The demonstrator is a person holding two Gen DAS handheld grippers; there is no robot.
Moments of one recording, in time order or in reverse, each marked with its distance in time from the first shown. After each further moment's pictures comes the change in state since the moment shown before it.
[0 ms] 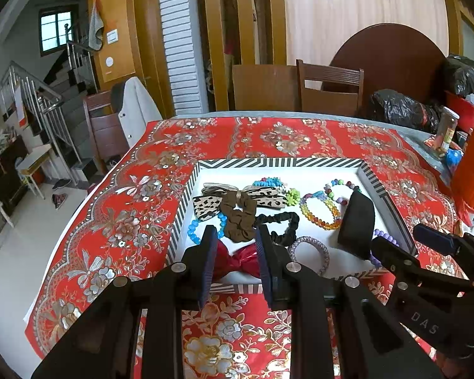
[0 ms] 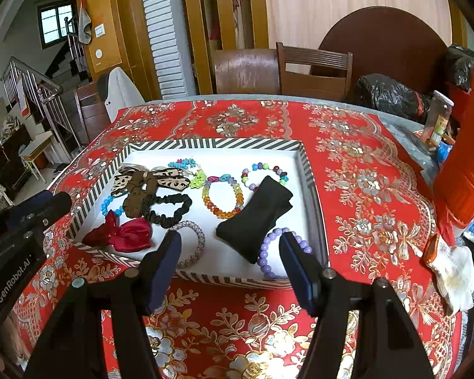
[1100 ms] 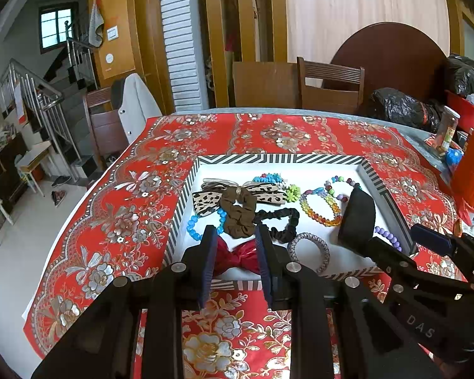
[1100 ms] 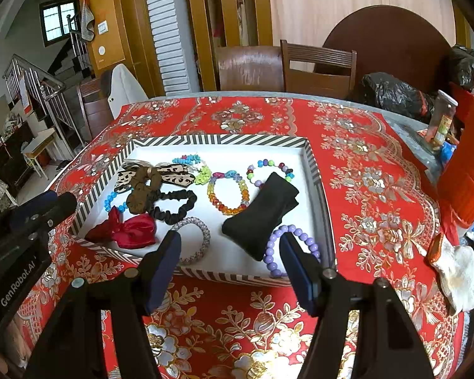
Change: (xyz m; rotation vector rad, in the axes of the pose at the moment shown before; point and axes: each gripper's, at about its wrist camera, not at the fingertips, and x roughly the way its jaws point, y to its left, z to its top) left arm 0.001 0.001 -0.002 -0.008 0.015 0.000; right arm 0.005 0.006 -0.004 -0.013 0.009 0.010
